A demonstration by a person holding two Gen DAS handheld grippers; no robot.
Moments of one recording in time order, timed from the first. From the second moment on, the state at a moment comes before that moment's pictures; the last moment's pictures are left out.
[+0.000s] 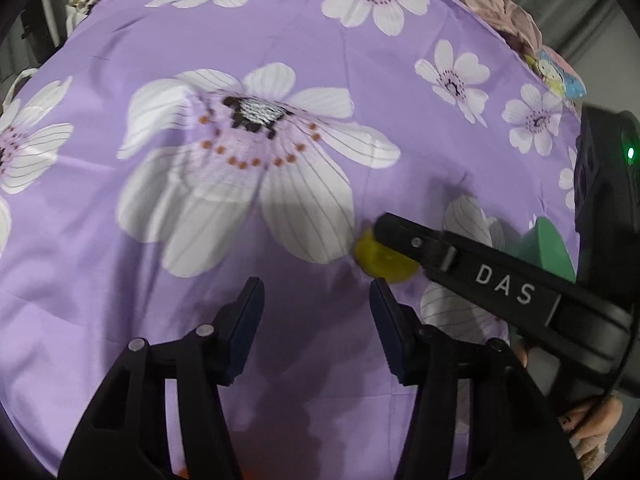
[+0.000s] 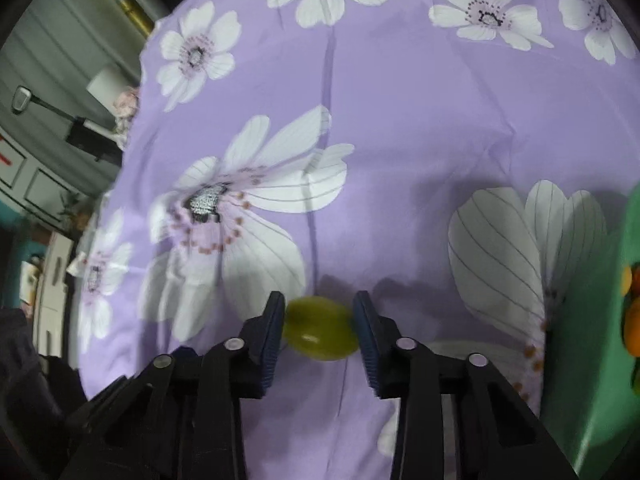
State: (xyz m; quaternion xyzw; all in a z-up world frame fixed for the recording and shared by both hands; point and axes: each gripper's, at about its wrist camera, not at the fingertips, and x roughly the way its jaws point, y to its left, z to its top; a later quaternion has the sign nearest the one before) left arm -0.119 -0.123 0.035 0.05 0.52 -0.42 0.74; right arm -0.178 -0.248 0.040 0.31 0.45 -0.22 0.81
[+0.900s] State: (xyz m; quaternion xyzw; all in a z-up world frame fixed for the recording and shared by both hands) left arm -0.134 -0.148 0.021 0.06 0.51 -0.46 0.72; right arm -0.182 -0.250 0.025 0.36 0.46 -0.14 0.80
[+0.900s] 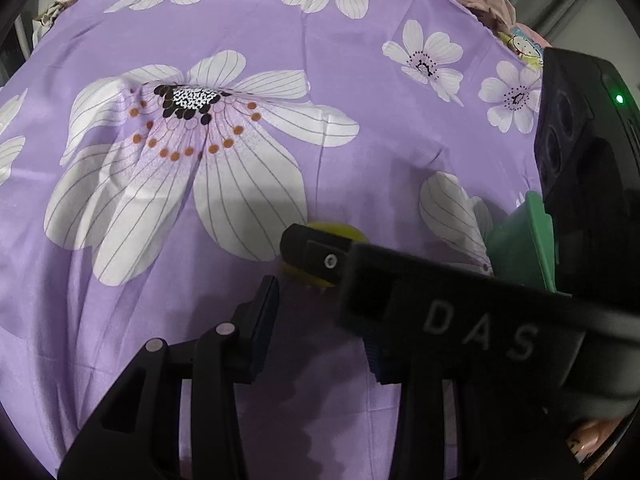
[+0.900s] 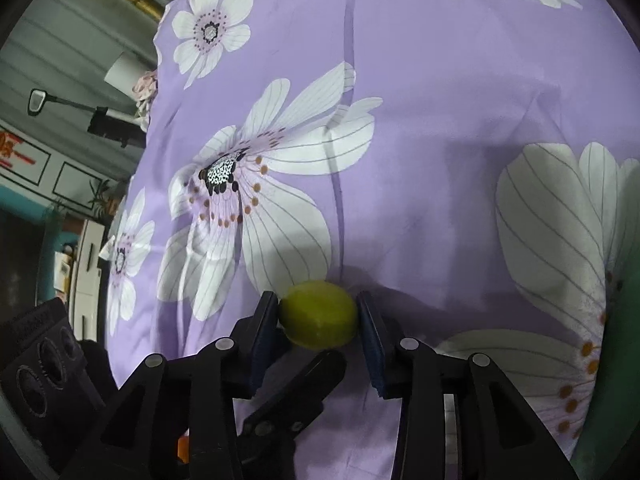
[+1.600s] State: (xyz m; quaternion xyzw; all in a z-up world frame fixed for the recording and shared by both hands) left arm -0.182 -0.127 0.096 0.06 0.36 -0.55 0.75; right arm -0.247 -0.233 0.108 0.33 0.36 -0.16 0.86
